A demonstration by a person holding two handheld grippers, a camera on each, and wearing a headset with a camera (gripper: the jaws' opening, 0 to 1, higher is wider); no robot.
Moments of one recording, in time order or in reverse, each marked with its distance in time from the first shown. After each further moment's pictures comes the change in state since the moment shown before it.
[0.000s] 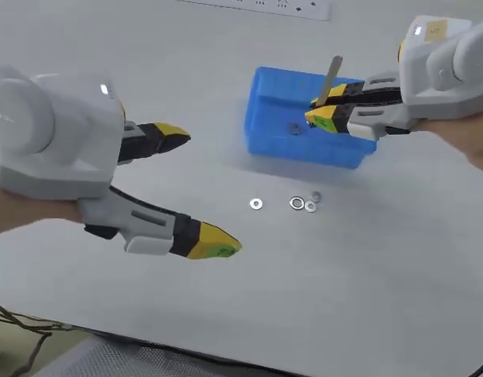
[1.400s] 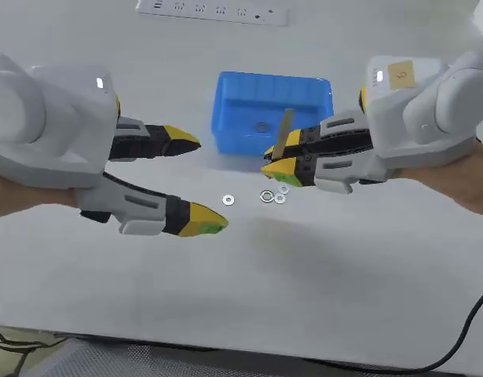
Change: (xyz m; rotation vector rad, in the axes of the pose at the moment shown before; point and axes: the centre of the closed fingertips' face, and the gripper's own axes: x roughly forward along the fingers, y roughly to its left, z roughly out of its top) left arm 0.011 -0.020 0.022 0.164 -0.006 -0.105; right arm -0.048 0.111 0.036 -0.082 -0.016 0.138
